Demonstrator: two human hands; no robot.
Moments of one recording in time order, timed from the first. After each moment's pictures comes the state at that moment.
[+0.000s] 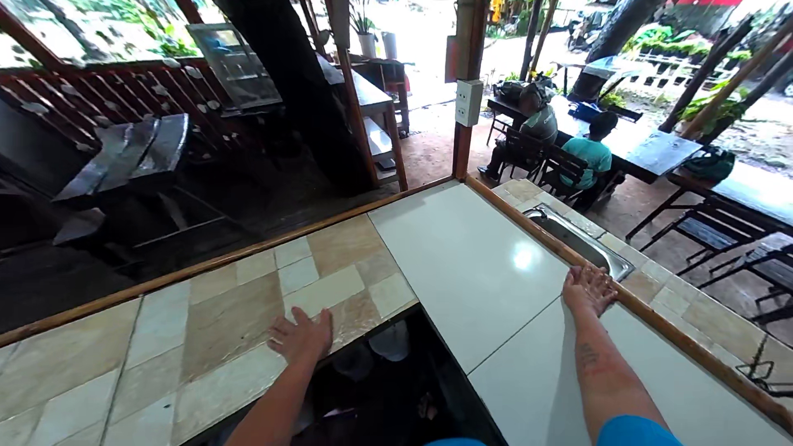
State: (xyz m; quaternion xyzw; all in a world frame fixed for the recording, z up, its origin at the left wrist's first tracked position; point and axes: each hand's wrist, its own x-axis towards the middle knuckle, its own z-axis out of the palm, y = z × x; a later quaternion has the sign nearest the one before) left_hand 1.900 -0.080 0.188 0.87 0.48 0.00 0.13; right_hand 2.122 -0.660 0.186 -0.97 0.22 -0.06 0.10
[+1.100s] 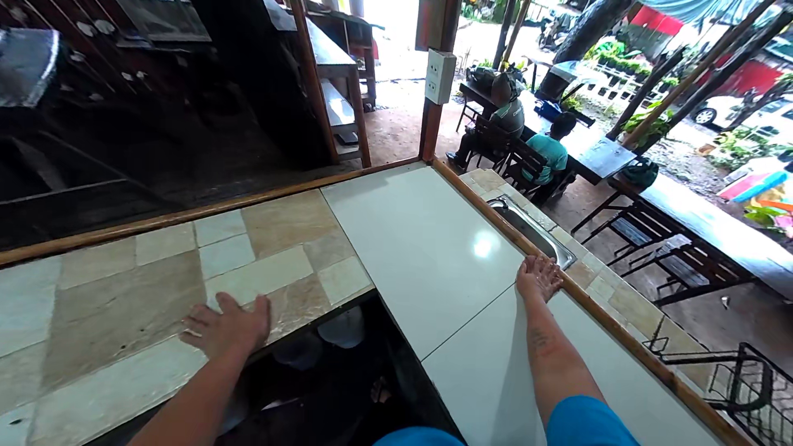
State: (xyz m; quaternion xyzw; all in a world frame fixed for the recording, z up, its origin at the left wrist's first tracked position) left_hand 1.900 -0.073 0.176 0.87 0.48 0.02 0.13; right_hand 2.124 -0.661 0.184 -0.97 0.23 -0.05 0.07
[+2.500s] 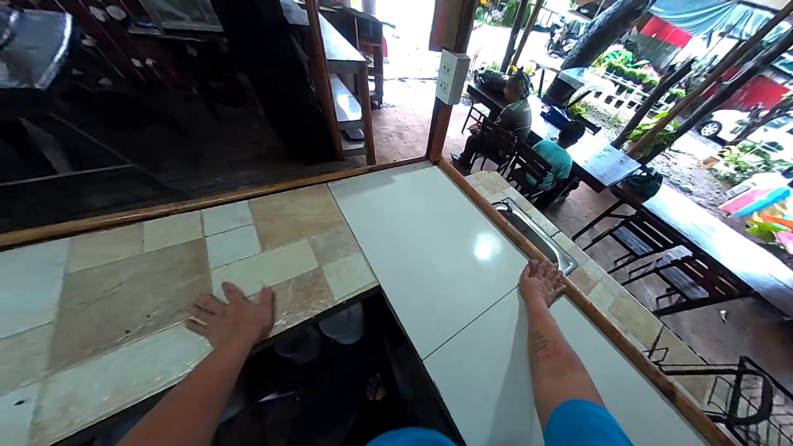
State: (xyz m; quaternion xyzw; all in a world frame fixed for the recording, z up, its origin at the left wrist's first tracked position) left_hand 1.898 -0.071 0.178 0.87 0.47 0.02 0.15; right_hand 2.122 -0.657 0.185 -0.97 0.23 -0.05 0.06
